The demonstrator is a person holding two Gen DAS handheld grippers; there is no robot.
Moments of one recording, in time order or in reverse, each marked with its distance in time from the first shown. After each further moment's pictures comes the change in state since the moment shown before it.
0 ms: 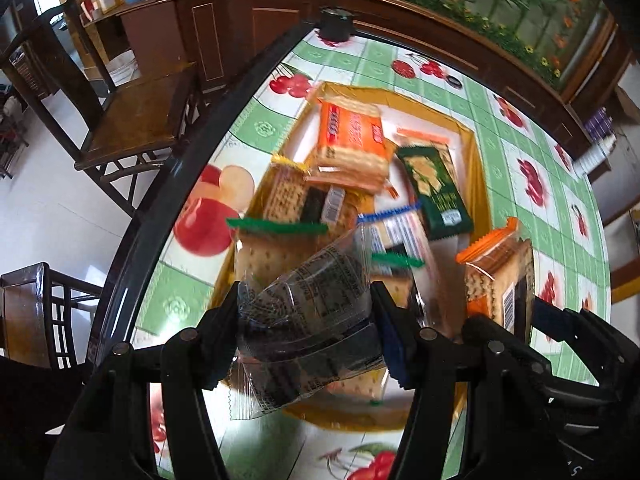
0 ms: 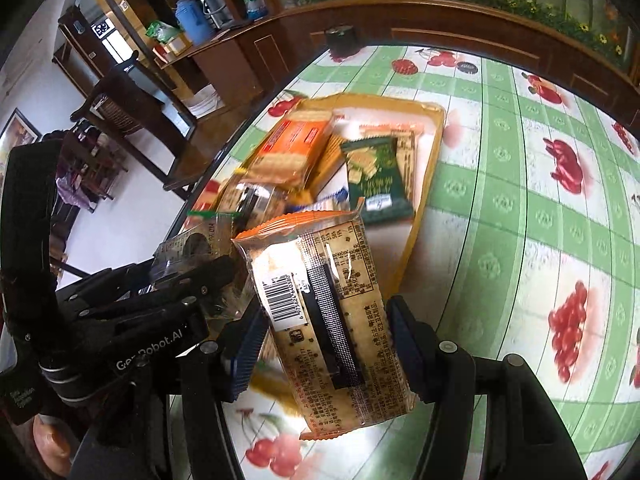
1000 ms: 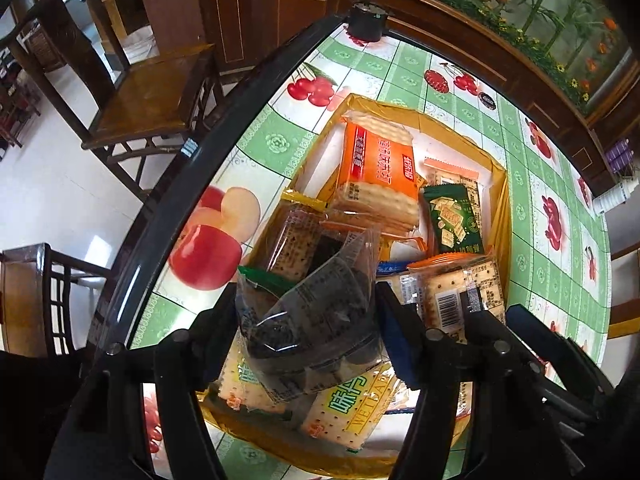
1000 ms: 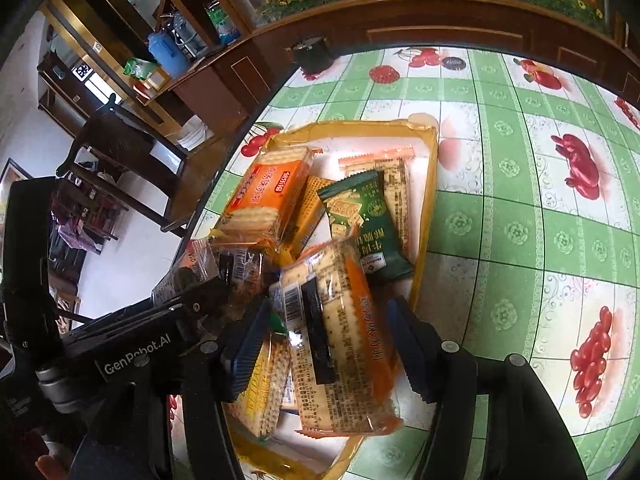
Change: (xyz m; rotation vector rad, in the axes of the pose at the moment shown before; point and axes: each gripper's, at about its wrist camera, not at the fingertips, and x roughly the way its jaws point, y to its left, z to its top) left arm 0.016 0.003 0.035 -0.084 0.057 0.030; right arm 0.028 -0.022 0.040 0.130 -0.037 0.040
